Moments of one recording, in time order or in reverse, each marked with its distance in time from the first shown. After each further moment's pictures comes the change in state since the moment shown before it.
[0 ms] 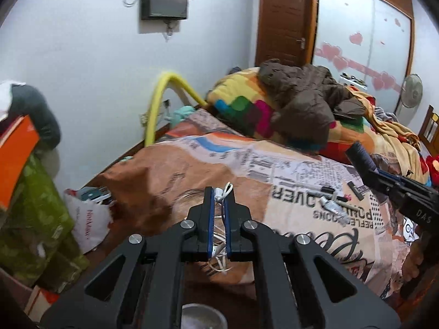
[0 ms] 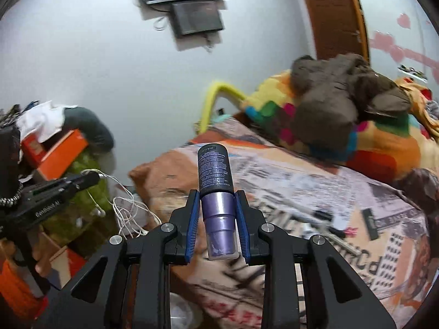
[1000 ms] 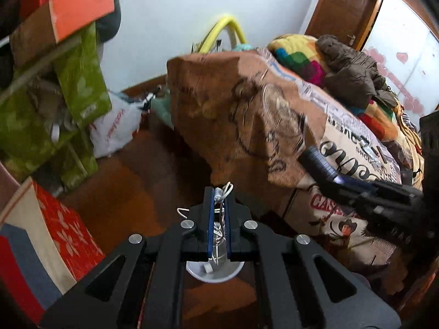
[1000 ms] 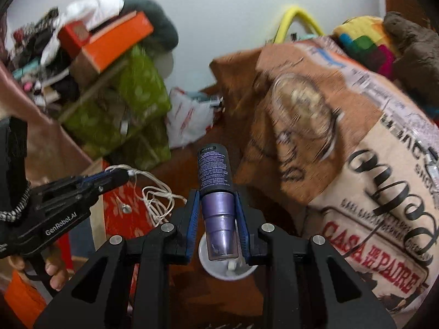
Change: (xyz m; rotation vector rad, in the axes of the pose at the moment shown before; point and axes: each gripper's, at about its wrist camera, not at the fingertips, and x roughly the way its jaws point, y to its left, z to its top) left arm -0.033 0.126 -0.191 -0.301 0.231 0.047; right arm 0.085 0.166 -0.132 -0.177 0.423 0.195
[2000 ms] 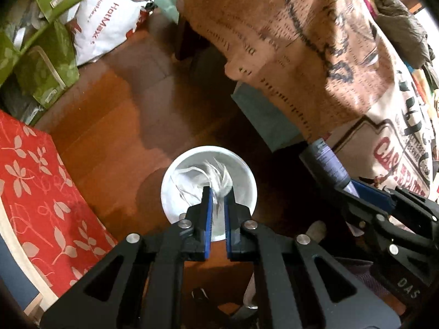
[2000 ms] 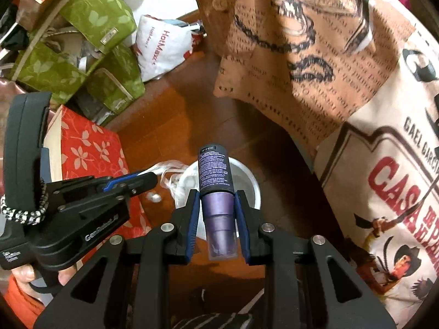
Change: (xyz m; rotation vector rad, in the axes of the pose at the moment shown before) left arm 0.163 0.019 -0.076 -0.136 0.425 0.014; right arm 0.119 -0.029 -0.055 0.069 0.338 -0.051
